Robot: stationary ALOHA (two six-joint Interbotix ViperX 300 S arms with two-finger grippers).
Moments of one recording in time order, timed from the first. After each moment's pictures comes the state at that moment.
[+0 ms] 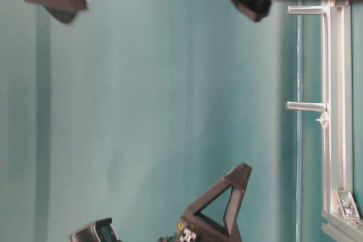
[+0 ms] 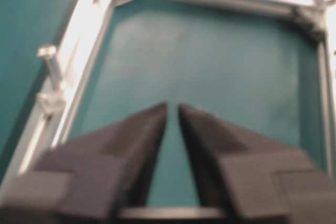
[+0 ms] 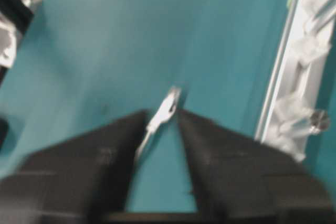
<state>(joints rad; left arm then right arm) 0.16 -0.25 0.89 -0.07 -0.20 0.00 0.39 0.00 0.60 -0.11 0.12 0.34</state>
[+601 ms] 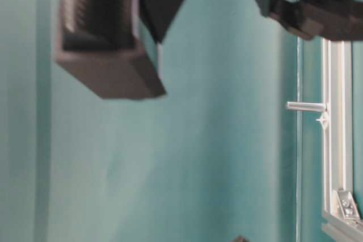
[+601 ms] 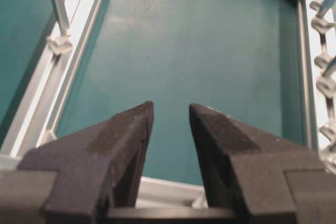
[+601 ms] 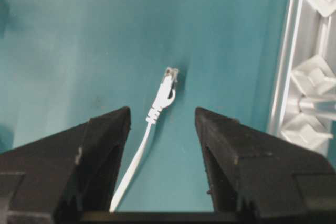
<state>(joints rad) 0.14 -0.54 1.12 -0.07 -0.16 0.00 0.39 0.13 0.44 -0.11 0.34 0.49</state>
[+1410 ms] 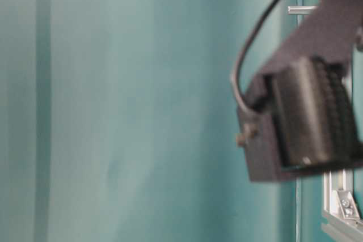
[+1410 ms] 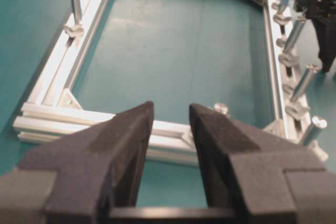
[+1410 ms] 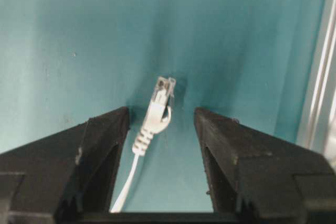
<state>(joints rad) 0.14 -1.24 1.38 -0.07 0.13 0.00 0.39 0.33 0.32 -0.11 0.41 0.49</state>
